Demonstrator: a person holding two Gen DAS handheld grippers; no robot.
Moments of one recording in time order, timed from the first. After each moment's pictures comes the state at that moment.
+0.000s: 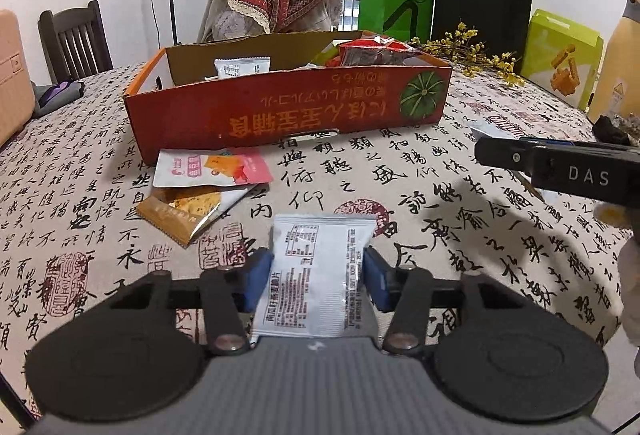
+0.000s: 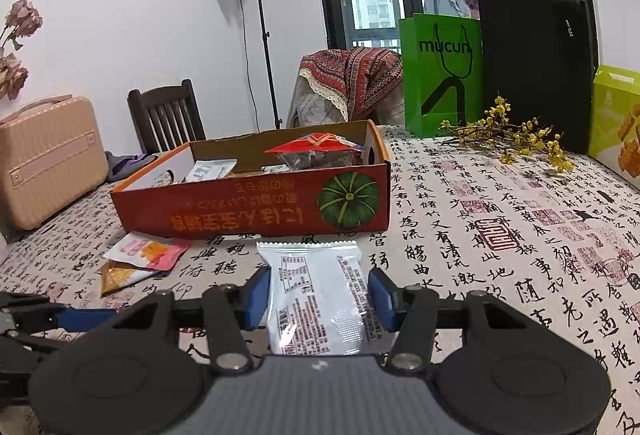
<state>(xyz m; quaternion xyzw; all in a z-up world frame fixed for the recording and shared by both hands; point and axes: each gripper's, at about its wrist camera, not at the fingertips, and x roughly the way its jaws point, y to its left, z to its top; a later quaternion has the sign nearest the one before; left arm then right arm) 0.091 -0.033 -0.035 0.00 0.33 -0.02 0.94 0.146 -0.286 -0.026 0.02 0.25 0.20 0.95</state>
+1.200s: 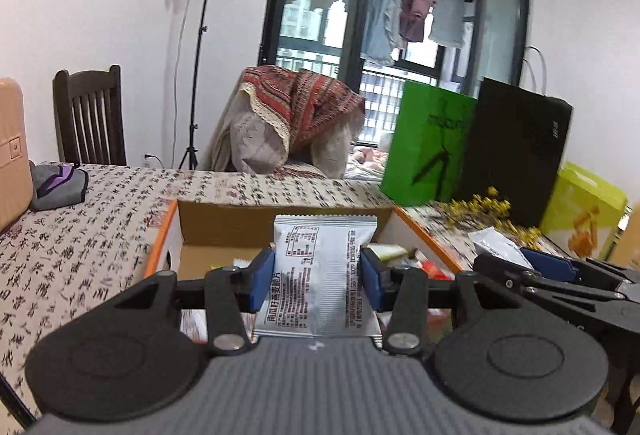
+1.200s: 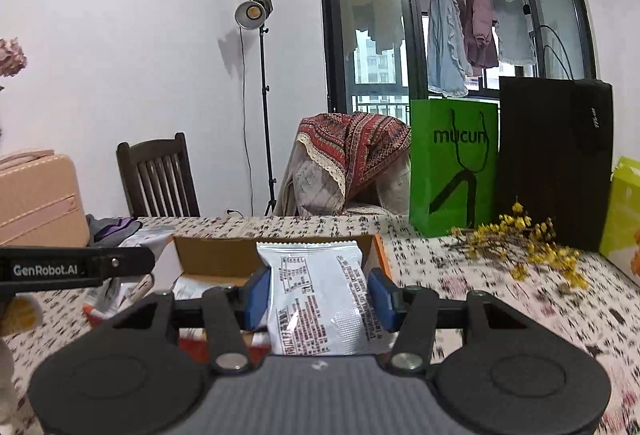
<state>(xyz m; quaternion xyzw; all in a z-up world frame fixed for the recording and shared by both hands) 0.198 0.006 0.073 -0.07 0.19 0.00 0.98 0.237 -0.248 0.049 0.01 0.16 0.19 0.97</state>
